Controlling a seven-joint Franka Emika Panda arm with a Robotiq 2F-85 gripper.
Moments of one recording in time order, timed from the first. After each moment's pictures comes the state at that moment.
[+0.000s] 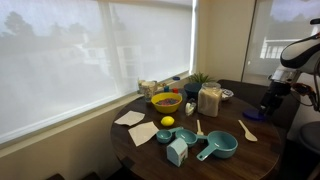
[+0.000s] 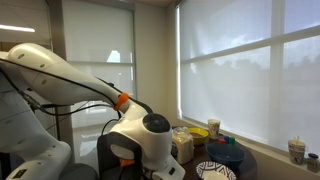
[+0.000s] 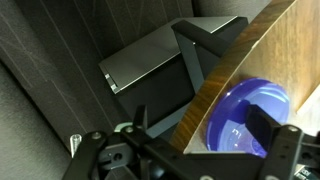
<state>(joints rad) -0.21 -0.40 -0.38 -2.66 0.29 2.20 -0.41</state>
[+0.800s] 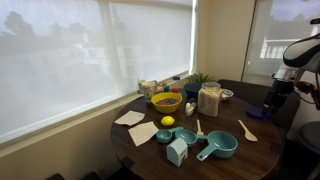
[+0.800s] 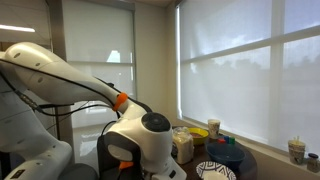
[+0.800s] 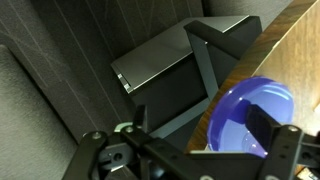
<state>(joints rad) -0.25 -0.40 -0.38 -2.65 0.23 2.18 -0.40</state>
